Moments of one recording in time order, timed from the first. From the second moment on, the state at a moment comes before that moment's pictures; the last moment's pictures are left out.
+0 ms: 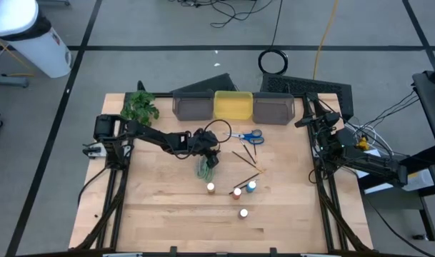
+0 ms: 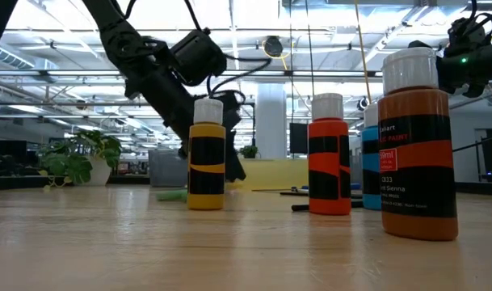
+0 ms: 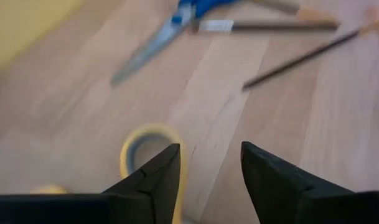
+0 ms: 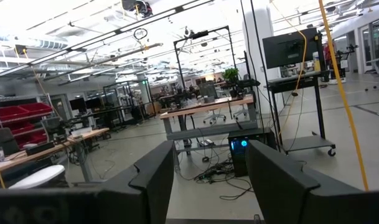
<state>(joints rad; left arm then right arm) 0.09 1.83 0.88 0.21 -0.17 -0.27 -0.34 0.06 0.01 0.44 0.91 -0.09</state>
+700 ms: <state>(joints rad) 0.09 1.86 0.88 0.19 -0.19 -0.24 -0.34 0.06 0.01 0.44 0.91 -0.09</state>
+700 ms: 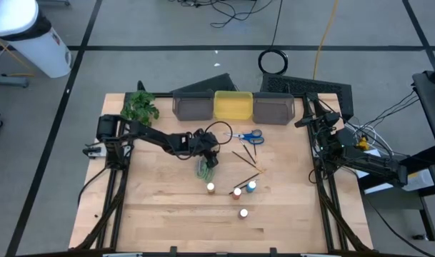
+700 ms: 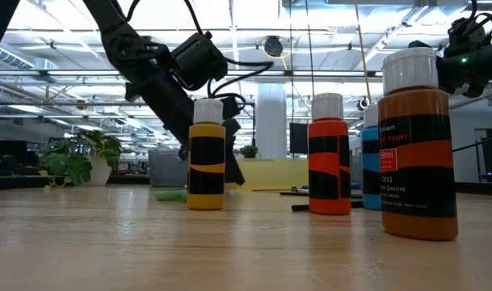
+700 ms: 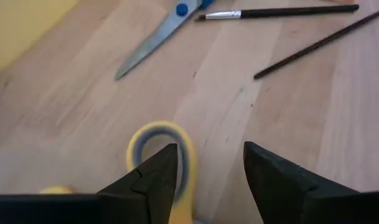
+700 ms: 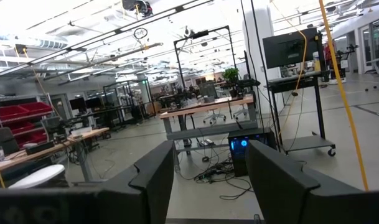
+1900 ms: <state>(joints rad) 0.06 1.64 0.87 0.17 -0.27 -0.15 -0.34 0.06 0.01 0.44 0.91 -0.09</state>
